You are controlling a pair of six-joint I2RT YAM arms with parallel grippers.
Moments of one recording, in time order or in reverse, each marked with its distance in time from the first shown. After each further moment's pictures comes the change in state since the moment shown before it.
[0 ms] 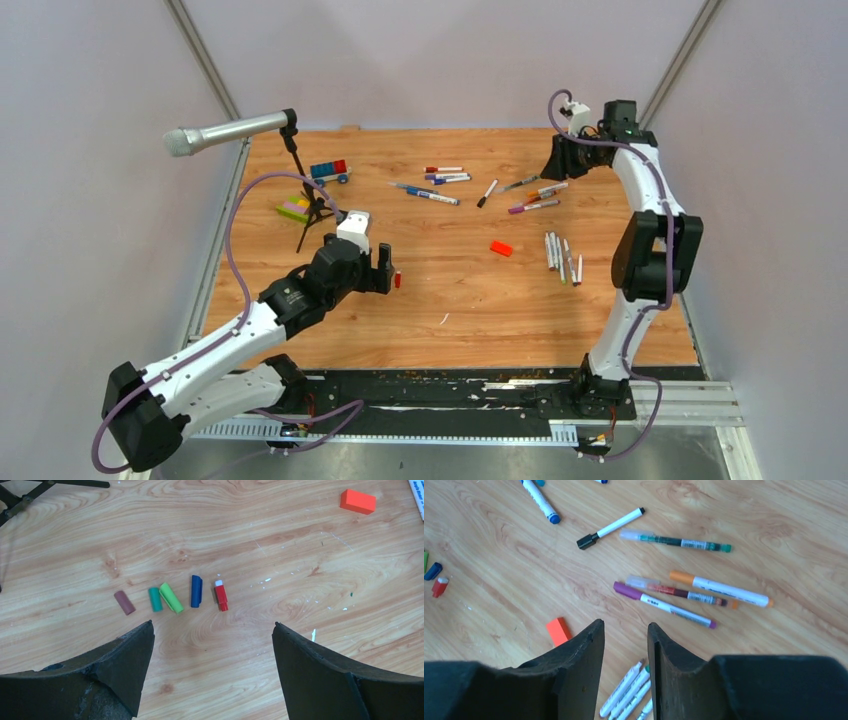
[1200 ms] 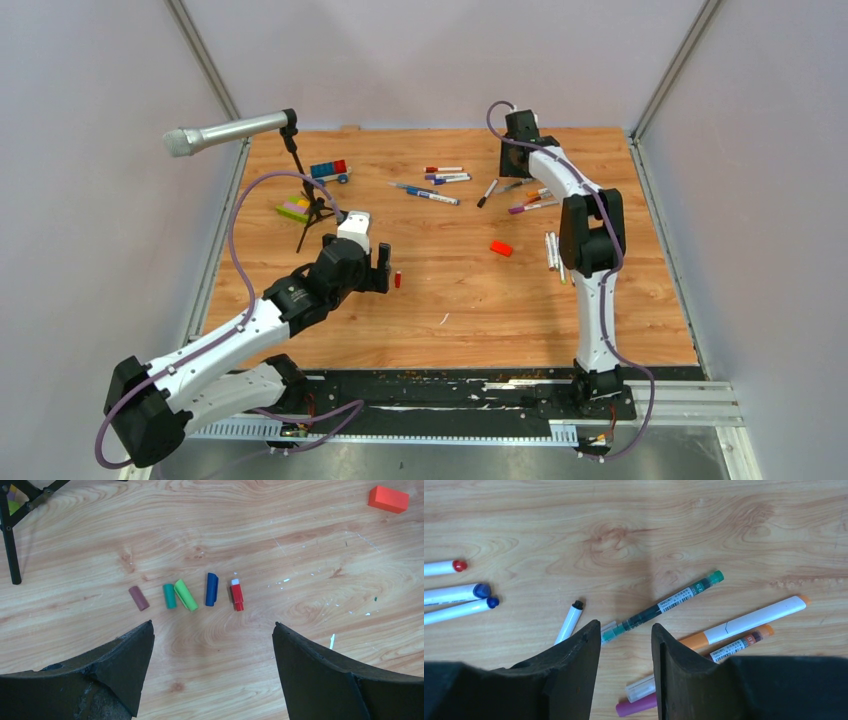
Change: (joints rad) left arm 0.000 0.031 0.000 -0.013 -0.056 0.002; right arm 0.339 0.367 0.220 0.199 0.872 0.607
